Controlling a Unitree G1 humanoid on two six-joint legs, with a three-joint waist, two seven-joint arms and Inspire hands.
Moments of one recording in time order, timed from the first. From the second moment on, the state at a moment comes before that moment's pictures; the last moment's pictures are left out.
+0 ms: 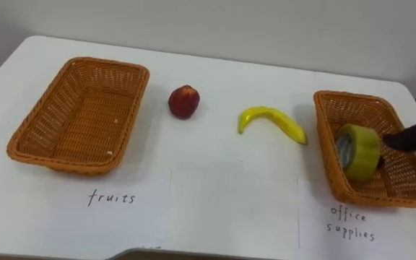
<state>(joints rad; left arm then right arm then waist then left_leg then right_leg) 0.29 0.23 0.30 0.96 0.07 0.12 0.17 -0.14 -0.58 -0.29 0.06 -0.50 0.20 0.13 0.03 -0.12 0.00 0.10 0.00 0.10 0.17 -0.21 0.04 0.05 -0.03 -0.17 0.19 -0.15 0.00</state>
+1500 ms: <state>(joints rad) 0.30 0.25 0.26 0.97 0.09 0.14 0.18 -0.27 -0.59 -0.03 0.09 -0.47 0.21 0.10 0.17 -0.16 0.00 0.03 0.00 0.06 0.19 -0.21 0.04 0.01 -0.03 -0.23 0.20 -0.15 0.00</state>
